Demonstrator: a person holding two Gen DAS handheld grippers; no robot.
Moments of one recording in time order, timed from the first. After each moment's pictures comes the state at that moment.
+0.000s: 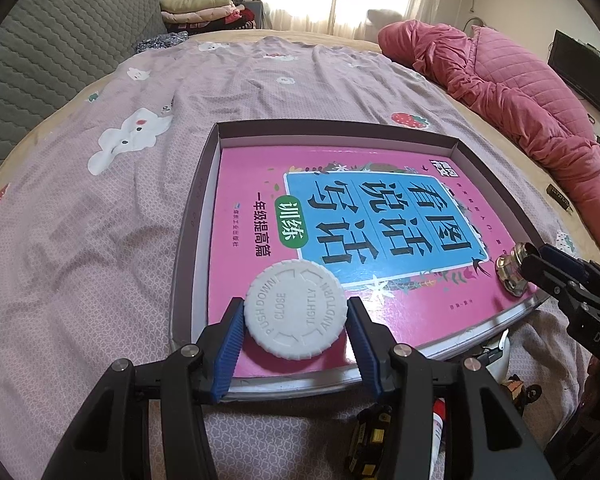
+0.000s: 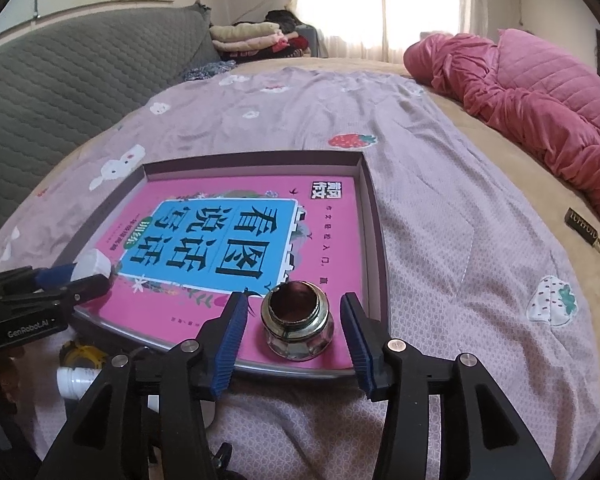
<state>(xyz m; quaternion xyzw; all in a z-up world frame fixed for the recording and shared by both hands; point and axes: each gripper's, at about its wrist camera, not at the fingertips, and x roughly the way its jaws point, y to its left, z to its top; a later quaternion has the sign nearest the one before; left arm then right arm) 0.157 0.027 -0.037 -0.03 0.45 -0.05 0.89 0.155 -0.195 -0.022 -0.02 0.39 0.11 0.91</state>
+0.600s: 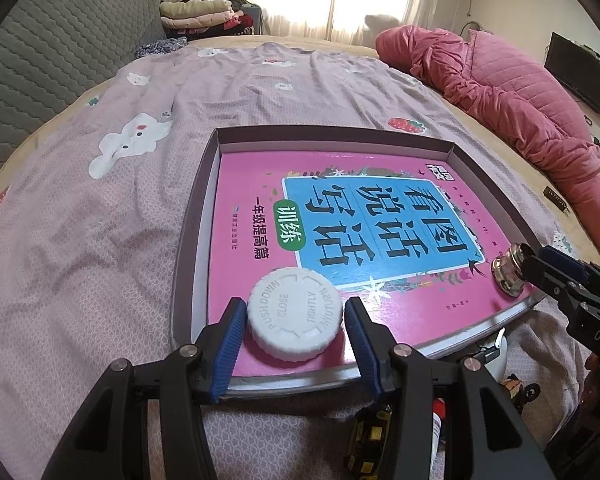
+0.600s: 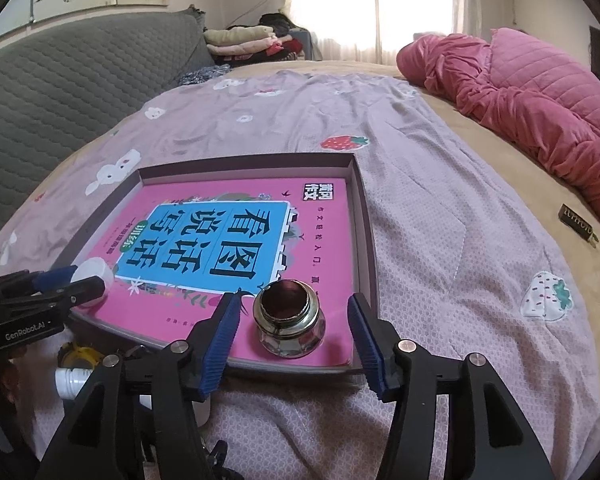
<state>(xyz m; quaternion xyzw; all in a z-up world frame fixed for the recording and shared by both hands) 0.153 0.029 -0.035 -0.03 0.44 -0.05 0.90 0.152 -0.203 -0.021 -0.01 0.39 0.10 0.92</state>
